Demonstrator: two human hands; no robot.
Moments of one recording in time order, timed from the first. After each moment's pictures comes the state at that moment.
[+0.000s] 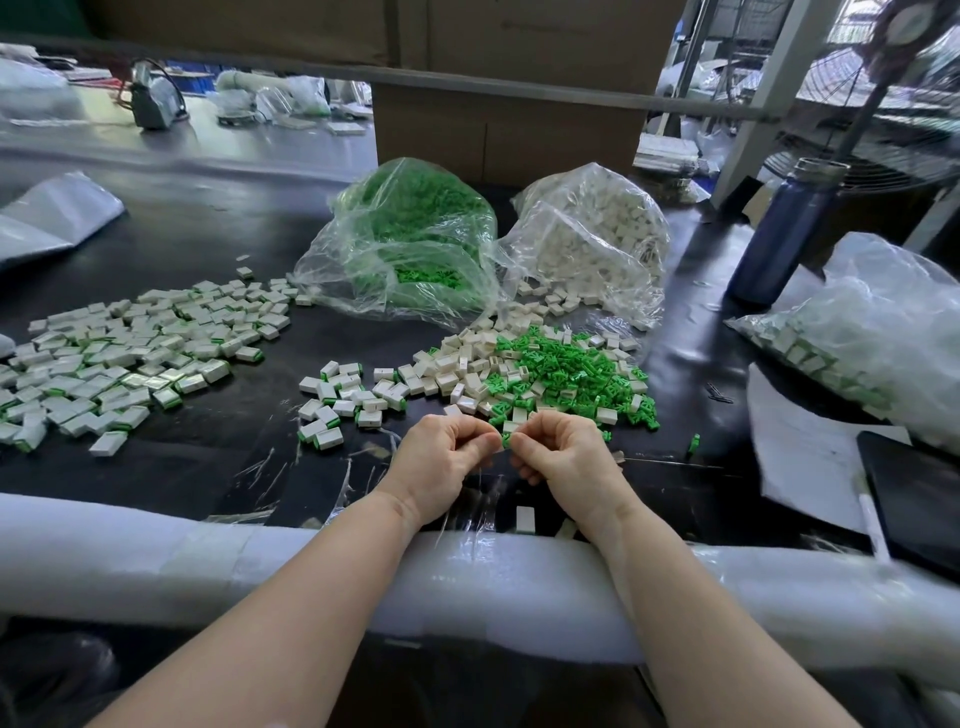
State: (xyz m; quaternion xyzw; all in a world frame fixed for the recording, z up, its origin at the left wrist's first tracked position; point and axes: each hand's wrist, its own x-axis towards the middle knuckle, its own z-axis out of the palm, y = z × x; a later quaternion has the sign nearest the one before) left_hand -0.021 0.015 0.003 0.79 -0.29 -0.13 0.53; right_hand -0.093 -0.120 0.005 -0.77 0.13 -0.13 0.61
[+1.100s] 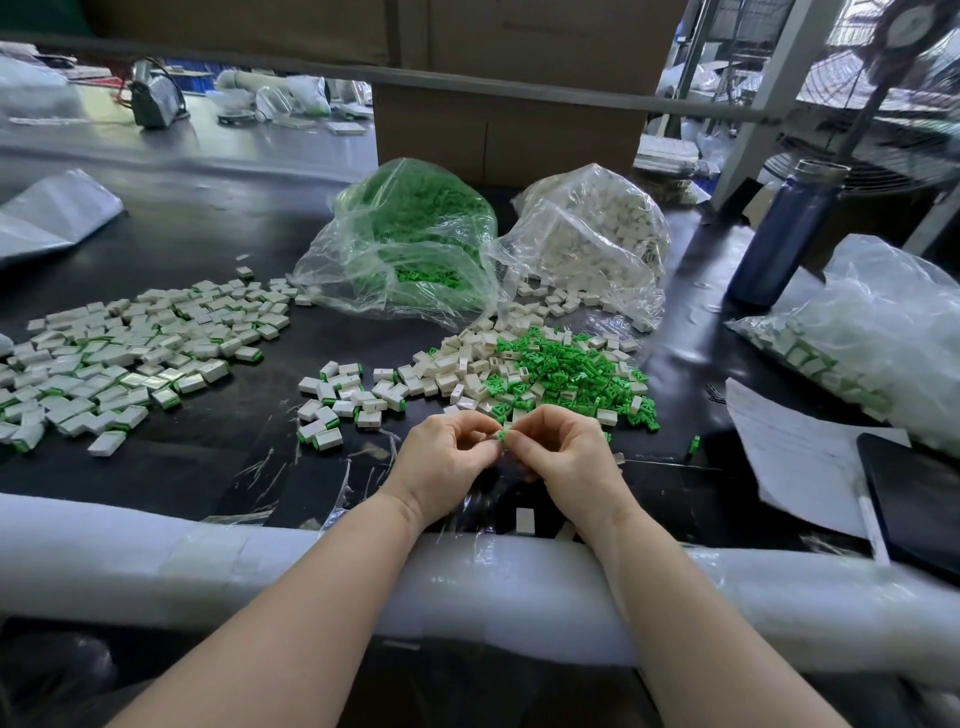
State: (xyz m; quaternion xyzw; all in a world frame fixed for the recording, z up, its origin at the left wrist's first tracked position) left_hand -0.025 0.010 0.007 0.79 -0.26 -0.13 0.54; right_hand -0.095 -0.115 0.009 -0.75 0.10 -0.17 0.63
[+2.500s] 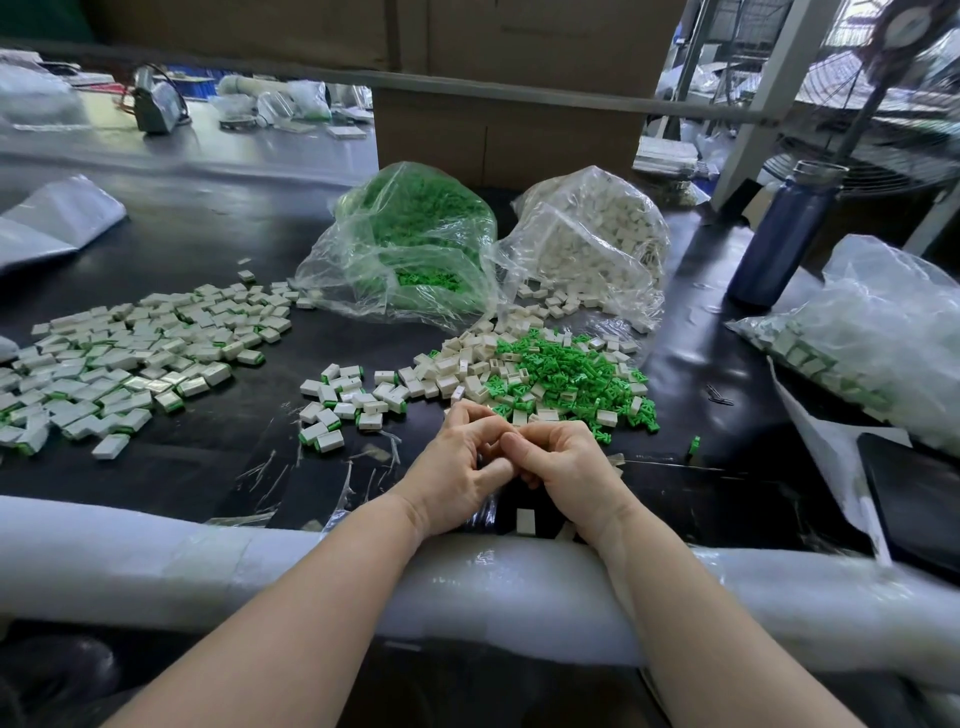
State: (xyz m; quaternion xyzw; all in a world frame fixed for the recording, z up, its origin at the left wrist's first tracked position) left_hand -0.030 0.007 0.009 0.77 -0.36 -0.15 0.50; right_hand -0.091 -0.121 0.003 -0.77 0.07 -0.12 0.62
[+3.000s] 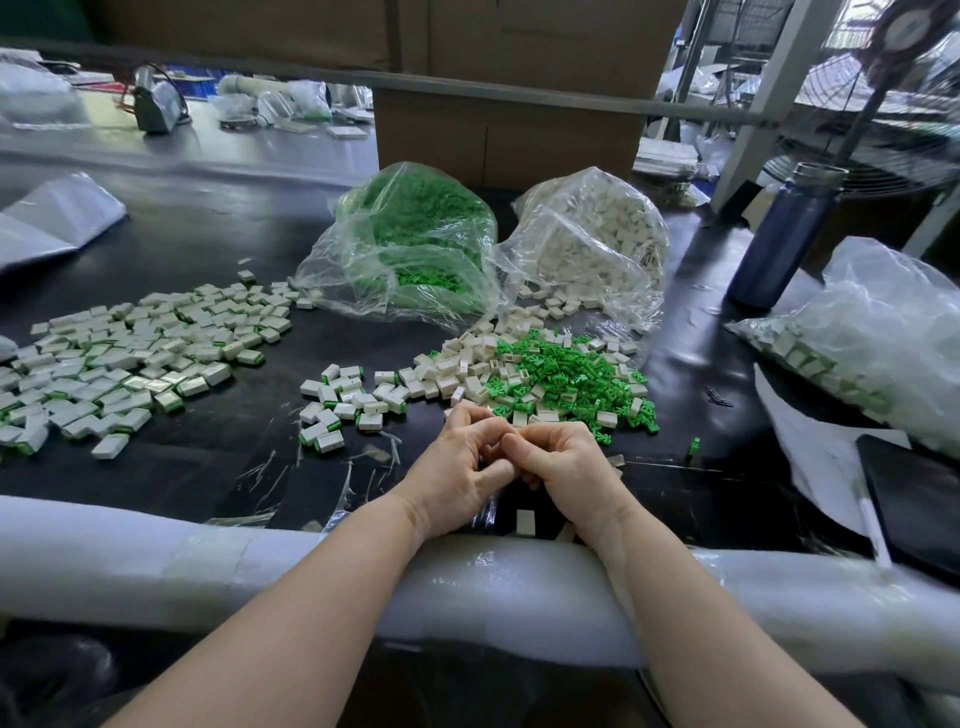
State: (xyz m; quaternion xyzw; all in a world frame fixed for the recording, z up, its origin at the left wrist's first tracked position) left_hand -0.031 0.008 0.010 0.76 -0.37 -0.16 0.50; right_hand -0.091 -0.120 0.003 -0.76 0.08 -0.12 0.63
